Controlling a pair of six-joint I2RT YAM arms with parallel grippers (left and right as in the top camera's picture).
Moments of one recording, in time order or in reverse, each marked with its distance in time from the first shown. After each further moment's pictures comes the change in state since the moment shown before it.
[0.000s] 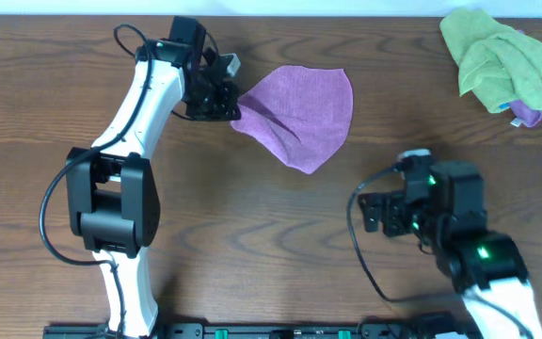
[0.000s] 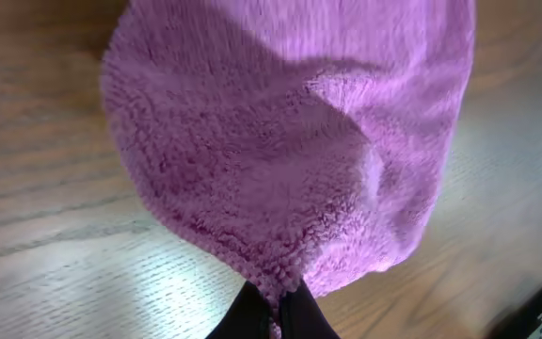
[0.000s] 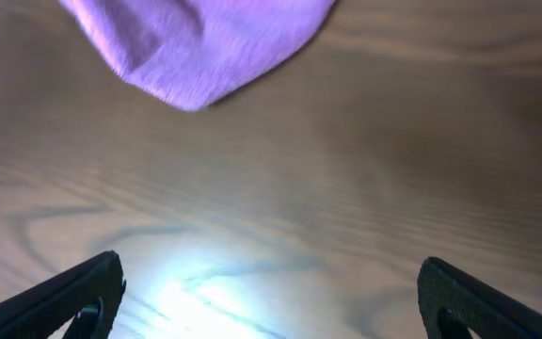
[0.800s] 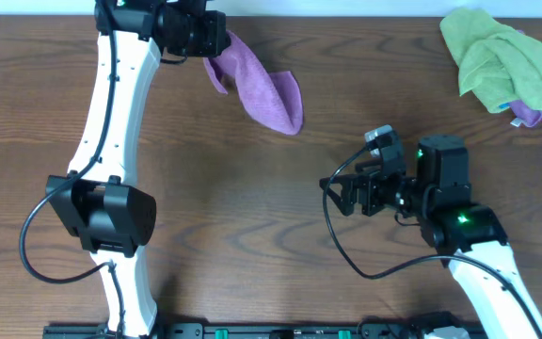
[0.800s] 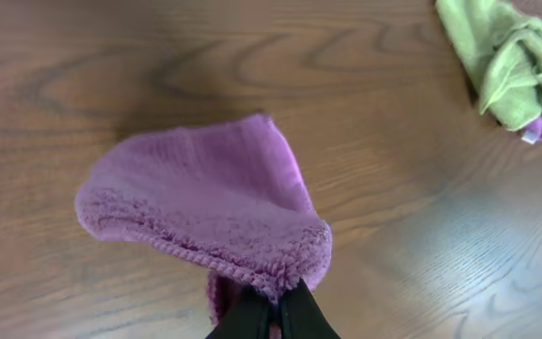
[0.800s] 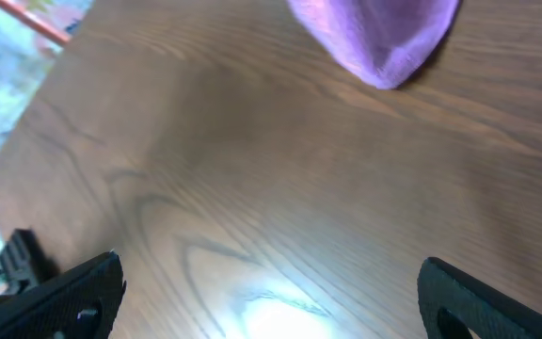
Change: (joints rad) left arm 0.025 0.000 0.457 -0.094 -0.066 -0.056; right arm 0.013 0.167 -0.001 0.302 -0.443 0.015
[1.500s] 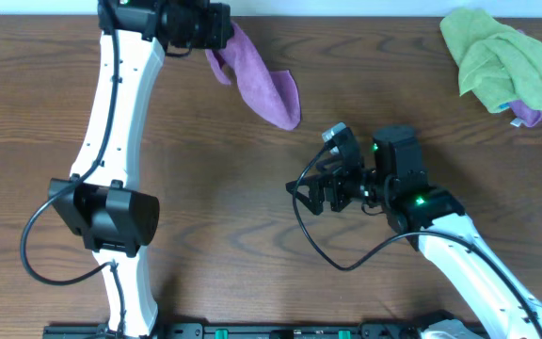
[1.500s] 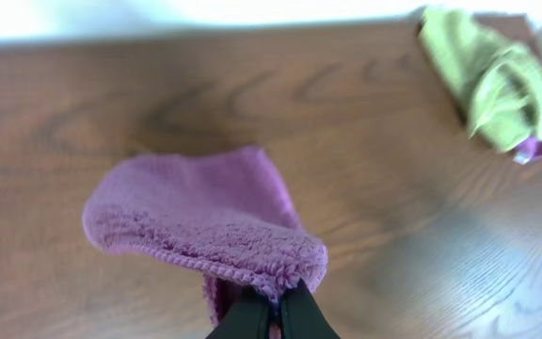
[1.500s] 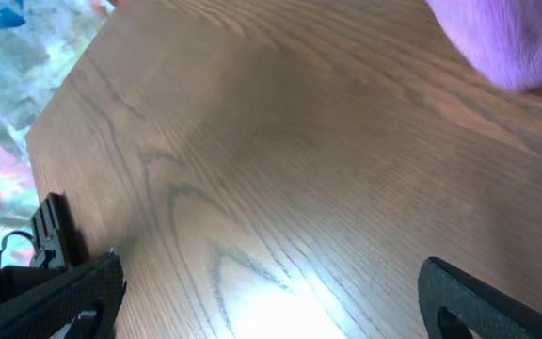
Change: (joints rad) left arm -0.022 0.003 0.075 0.031 -0.022 -0.015; right arm 0.151 0.186 0.000 0.206 -0.040 0.027
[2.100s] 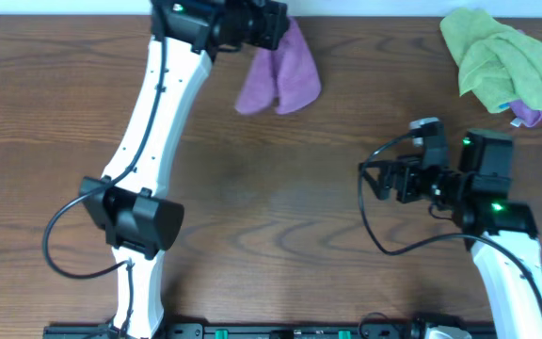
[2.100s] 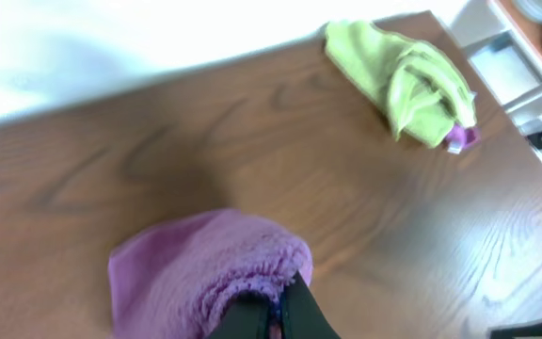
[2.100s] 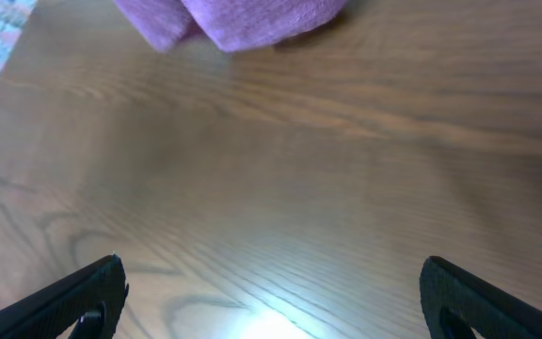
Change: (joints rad) left arm -0.178 0.045 0.053 0.152 0.011 -0.011; right arm -0.436 -0.150 0.058 -0.323 0.045 -0.161
